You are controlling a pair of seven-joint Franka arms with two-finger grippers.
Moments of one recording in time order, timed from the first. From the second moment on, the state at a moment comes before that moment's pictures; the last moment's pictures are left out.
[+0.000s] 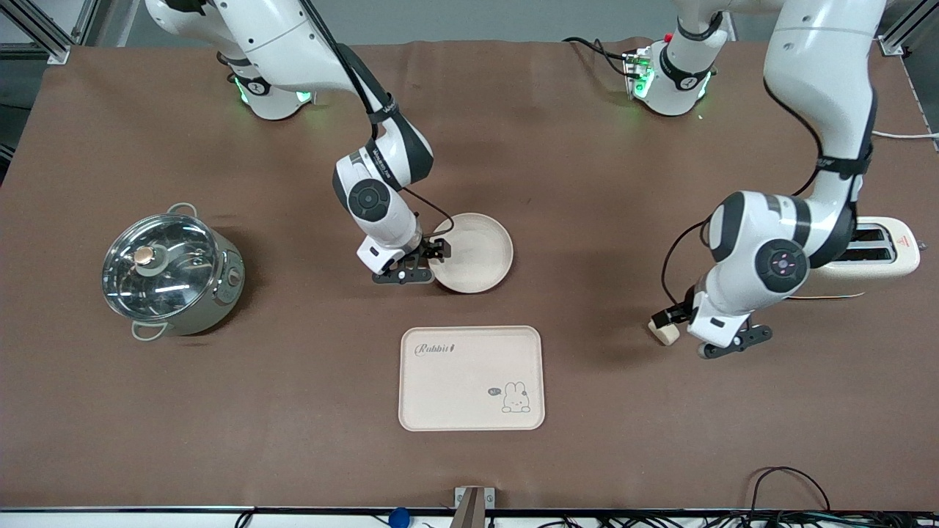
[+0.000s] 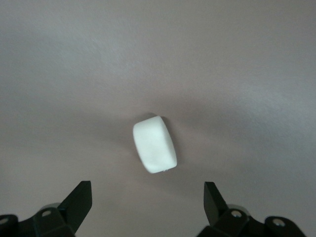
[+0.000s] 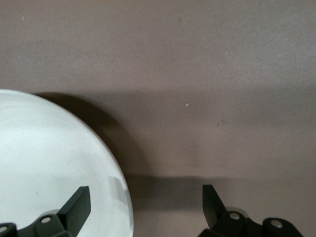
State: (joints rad) left arm -0.17 0.53 -0.02 -1.79 0.02 2.28 -0.55; right arm 0.72 0.58 -0.04 -1.93 0.28 2.54 0.45
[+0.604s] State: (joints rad) left arm -0.15 0.65 -0.02 -1.75 0.02 2.36 -0.62; right arm 0.73 0.58 -0.04 -1.96 0.28 2.60 0.45
